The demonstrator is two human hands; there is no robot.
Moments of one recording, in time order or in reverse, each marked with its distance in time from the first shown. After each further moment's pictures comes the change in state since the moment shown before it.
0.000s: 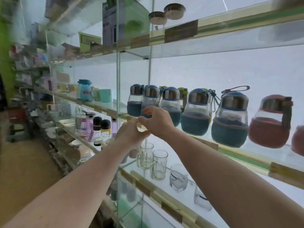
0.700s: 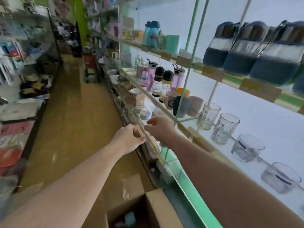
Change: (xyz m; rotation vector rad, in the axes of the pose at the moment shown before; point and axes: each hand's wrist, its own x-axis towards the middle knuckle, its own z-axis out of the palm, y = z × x) left_hand -0.111 -0.210 -0.023 -0.033 -0.092 -0.583; right_hand -0.060 -0.030 0.222 0.174 -0.564 0.129
